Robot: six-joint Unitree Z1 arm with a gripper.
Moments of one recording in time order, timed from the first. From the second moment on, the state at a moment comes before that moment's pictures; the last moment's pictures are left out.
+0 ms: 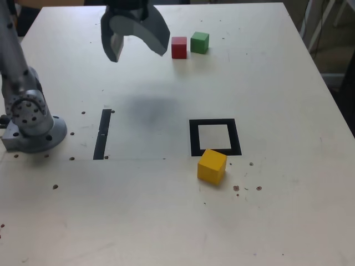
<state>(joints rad) 0.41 1.63 -1.22 1.25 0.23 0.50</state>
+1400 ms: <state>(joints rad) 0.70 2.11 -1.60 1.25 0.26 0.81</state>
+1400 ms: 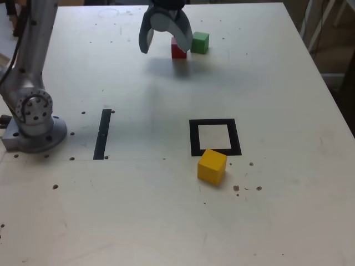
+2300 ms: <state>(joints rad) 0.70 2.23 -1.74 1.27 0.26 0.84</state>
